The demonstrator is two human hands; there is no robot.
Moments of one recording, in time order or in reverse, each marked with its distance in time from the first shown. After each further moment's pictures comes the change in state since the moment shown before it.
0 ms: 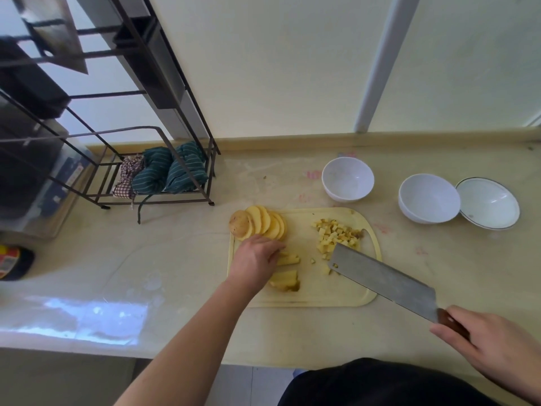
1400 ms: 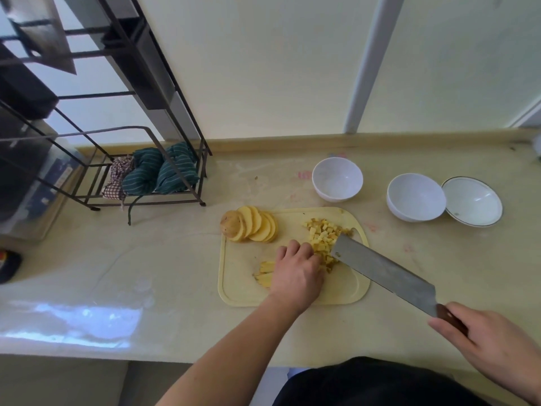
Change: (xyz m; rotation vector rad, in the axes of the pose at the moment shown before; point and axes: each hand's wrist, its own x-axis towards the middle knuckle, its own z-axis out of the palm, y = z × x) left_hand -0.003 0.082 0.059 0.297 0.009 0.102; right_hand -0.008 -0.003 -0.017 0.055 0.020 0.061
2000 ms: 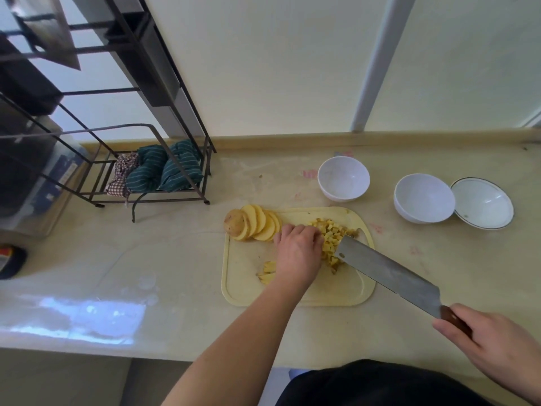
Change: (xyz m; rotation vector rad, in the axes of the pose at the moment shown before) left_hand 0.036 -0.005 -0.004 -0.309 0.089 -0.330; right_hand 0.007 0.006 0.008 -0.010 -0.013 0.030
